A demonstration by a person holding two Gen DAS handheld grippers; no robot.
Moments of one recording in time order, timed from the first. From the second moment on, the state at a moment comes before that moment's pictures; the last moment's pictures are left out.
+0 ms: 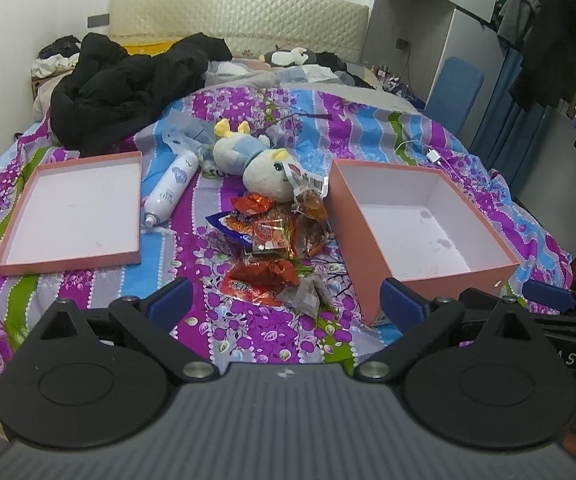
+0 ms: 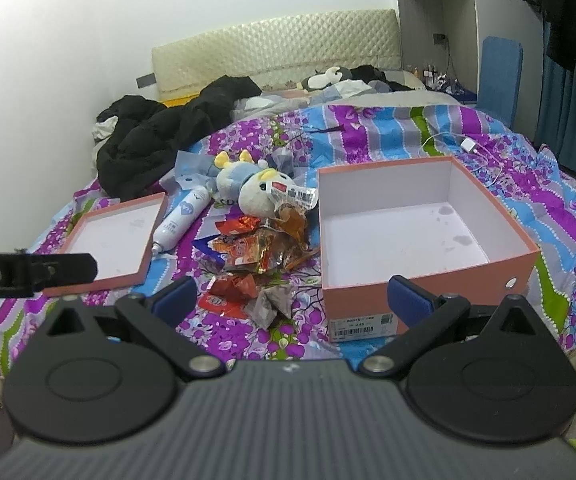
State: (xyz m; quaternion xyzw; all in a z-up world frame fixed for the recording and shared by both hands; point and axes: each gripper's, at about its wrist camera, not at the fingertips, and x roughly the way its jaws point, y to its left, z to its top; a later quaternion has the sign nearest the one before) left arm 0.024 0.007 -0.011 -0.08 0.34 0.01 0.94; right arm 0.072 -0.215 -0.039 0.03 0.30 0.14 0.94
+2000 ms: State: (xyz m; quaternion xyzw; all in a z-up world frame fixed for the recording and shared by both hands) left arm 0.302 0.081 -0.248 -0.15 0.49 -0.04 0.86; right arm 0.240 -0.085 -0.225 -0.18 0.41 0.22 0.87
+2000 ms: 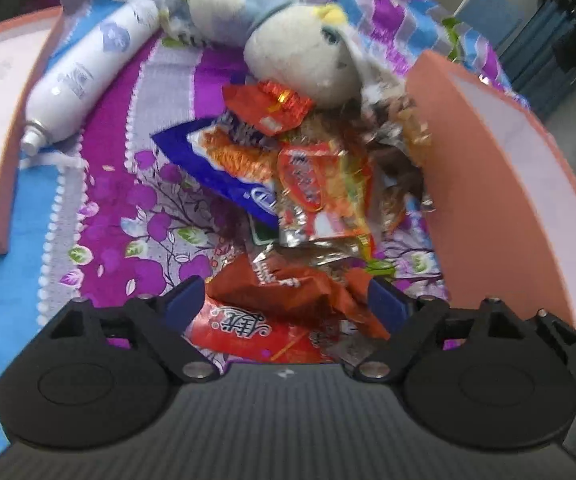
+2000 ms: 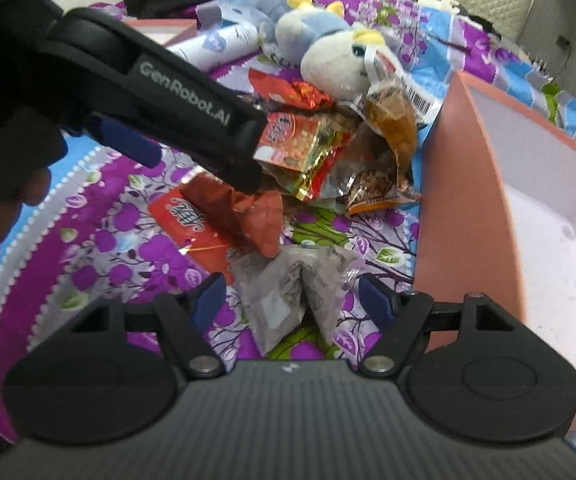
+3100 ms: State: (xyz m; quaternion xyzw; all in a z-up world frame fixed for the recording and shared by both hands) left arm 0.271 0.081 -0.239 -0.16 0.48 -0.04 0.86; right arm 0.216 -0.115 -0.223 -0.13 0.45 0.21 0.86
